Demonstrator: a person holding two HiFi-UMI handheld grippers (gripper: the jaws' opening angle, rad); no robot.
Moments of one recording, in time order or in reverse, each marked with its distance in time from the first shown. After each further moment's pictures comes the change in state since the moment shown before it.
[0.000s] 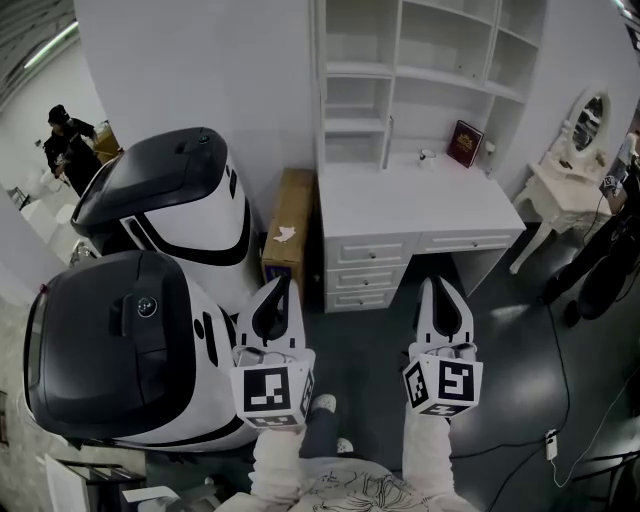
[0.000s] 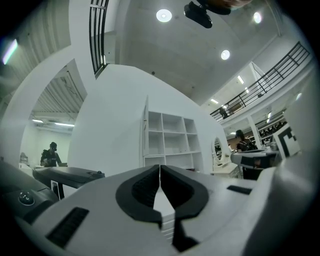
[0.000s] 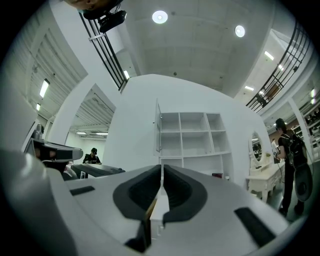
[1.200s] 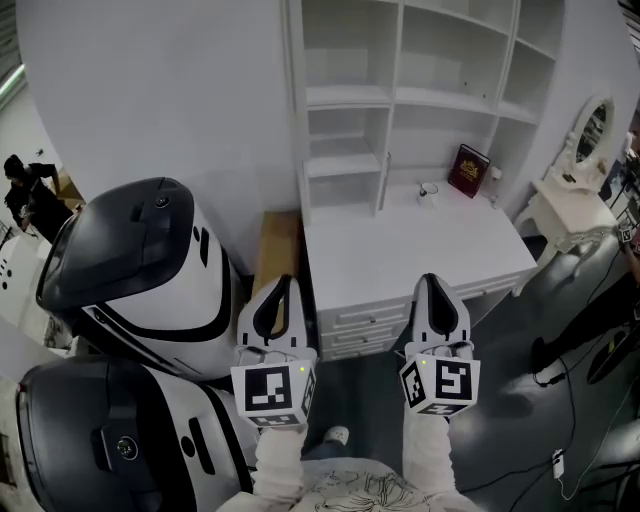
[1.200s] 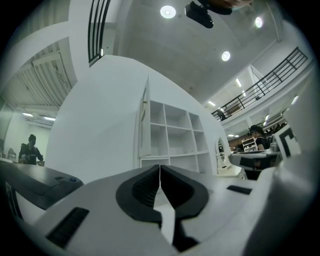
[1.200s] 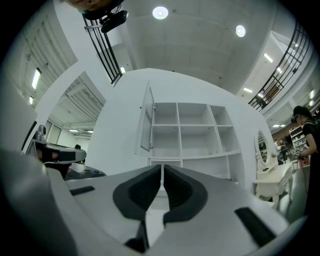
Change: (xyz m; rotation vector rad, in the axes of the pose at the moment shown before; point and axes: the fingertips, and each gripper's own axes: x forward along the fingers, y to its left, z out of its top) left arm 0.287 0.057 -0.025 -0.008 -0.028 -0.068; right arm 0.273 -0.050 -0.032 -0.011 -0.026 -0.045
